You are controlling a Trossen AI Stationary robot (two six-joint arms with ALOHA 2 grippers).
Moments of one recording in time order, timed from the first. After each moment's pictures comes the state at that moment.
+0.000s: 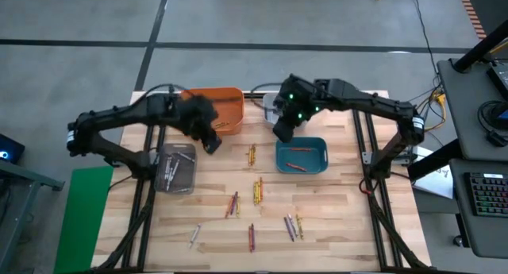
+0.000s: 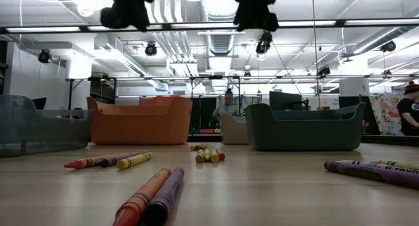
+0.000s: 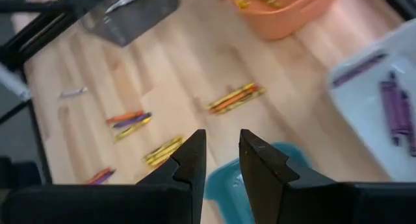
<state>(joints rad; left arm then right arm) 0.19 1.30 1.39 -1.09 0.06 -0.57 -0.27 1.64 1.76 -1.05 -0.20 0.34</state>
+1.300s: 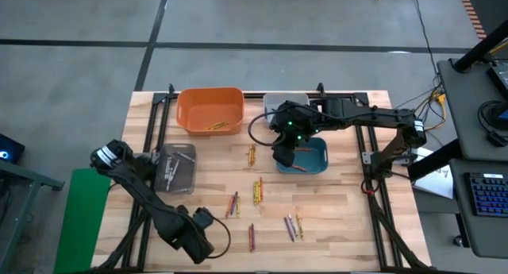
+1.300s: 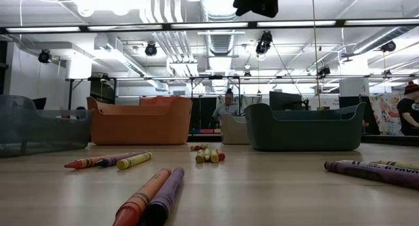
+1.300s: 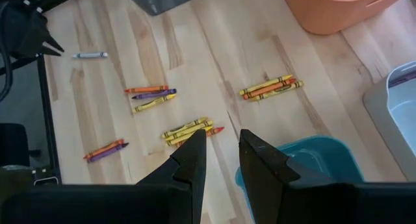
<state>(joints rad) -0.78 1.78 1.35 -1.04 0.00 -1.51 -0.06 1.64 1.76 -1.05 -0.10 0.35</state>
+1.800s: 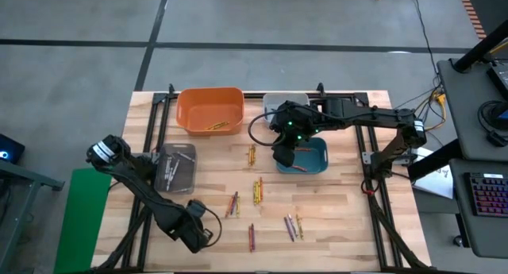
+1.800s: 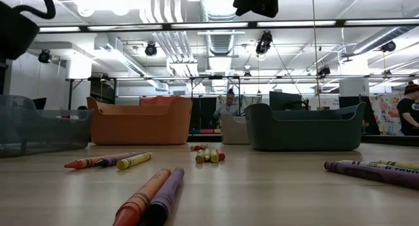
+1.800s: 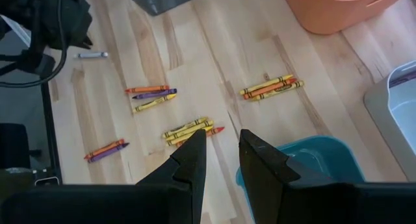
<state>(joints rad) -0.78 1.71 1.08 -0.84 0.02 -1.77 -0.06 1.64 1.76 -1.05 -0.10 0.35</state>
